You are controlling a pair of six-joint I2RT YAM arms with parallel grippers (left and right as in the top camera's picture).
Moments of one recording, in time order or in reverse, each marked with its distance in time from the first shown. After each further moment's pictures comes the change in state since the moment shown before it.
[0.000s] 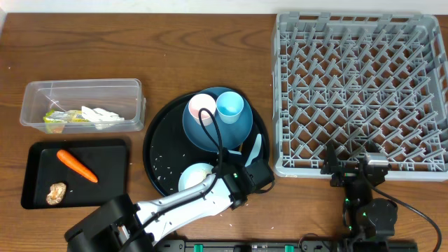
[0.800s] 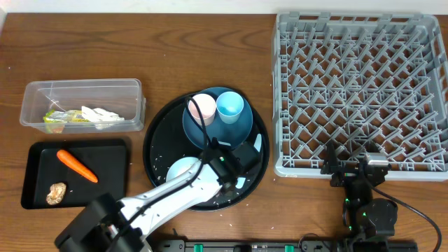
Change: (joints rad) left arm 0.146 -0.046 0.029 -0.099 0.023 0.175; right arm 0.000 0.000 0.000 0.000 0.000 0.000
